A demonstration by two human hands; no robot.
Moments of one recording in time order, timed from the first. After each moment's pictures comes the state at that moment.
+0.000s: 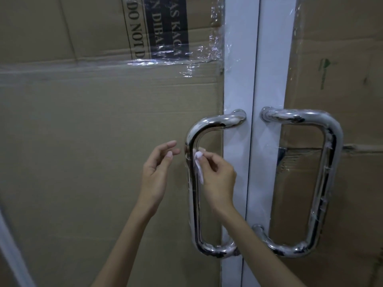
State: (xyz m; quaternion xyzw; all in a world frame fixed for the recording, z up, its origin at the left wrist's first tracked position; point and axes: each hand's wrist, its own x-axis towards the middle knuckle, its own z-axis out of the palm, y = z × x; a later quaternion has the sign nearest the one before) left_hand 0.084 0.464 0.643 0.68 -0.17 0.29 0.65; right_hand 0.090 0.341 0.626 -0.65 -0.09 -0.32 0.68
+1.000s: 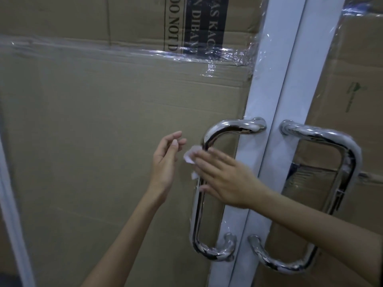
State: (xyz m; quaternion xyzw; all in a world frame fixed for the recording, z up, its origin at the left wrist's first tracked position) left_hand 0.084 0.465 0.648 0.60 -0.12 0.30 0.73; right_hand 0.110 0.294 0.653 -0.74 -0.39 -0.45 -0.32
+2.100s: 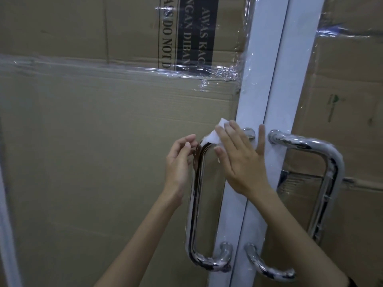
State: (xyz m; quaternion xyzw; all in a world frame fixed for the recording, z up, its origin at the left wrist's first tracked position) left_hand 0.077 0.425 0.677 0.54 -0.12 0.26 0.79; right_hand 0.096 0.285 0.689 -0.83 -0.19 -0.52 0.01
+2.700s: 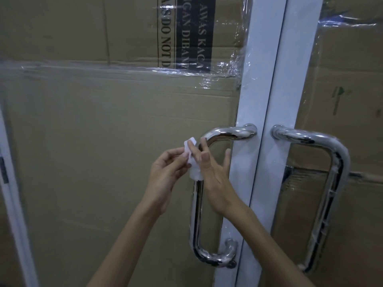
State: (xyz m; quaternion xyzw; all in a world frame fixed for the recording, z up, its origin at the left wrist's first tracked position) left_hand 0.059 0.457 0.656 0.54 -0.14 0.18 0.81; right_hand 0.063 0.335 0.660 -0.81 -0.34 -0.23 0.41
